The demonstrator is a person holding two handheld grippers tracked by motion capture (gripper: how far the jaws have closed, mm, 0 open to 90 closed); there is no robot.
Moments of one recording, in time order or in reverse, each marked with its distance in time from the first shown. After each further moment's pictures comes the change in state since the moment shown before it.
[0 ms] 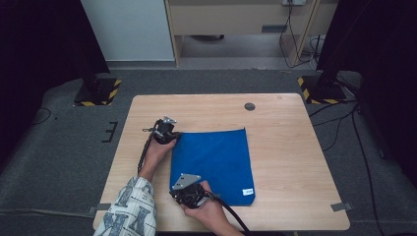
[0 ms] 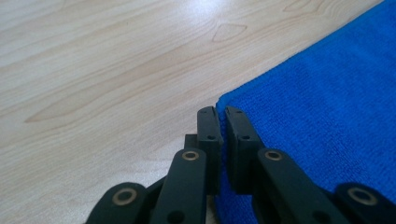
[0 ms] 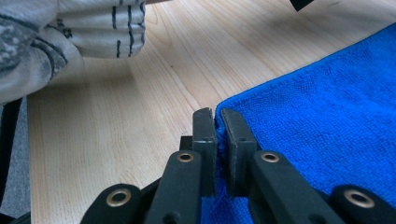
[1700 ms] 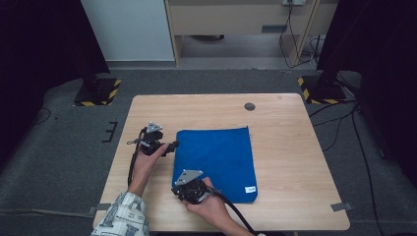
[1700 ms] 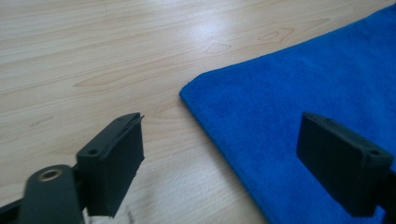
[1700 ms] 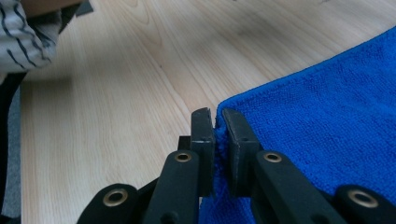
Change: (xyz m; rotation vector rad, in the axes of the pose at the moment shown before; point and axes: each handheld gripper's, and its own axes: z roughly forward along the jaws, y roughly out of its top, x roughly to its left) left arm -0.008 -0.026 -0.053 -0.145 -0.014 -0.104; right arm -0.012 0.003 -0.001 0.014 0.009 0.011
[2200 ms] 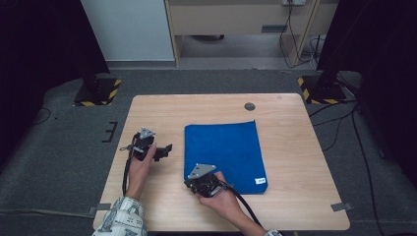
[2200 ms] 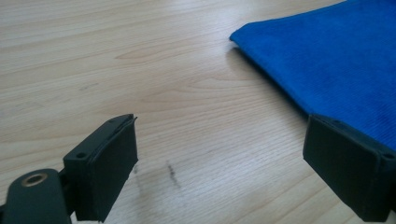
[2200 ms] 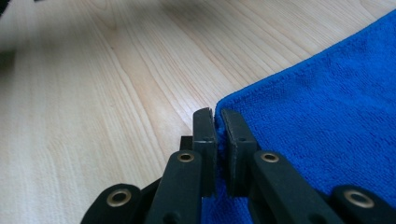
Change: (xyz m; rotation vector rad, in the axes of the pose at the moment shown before) left arm 0.010 -0.022 -0.018 -0.005 0.072 0.006; right arm -0.033 -0.014 -0.019 0.003 -0.052 -0.012
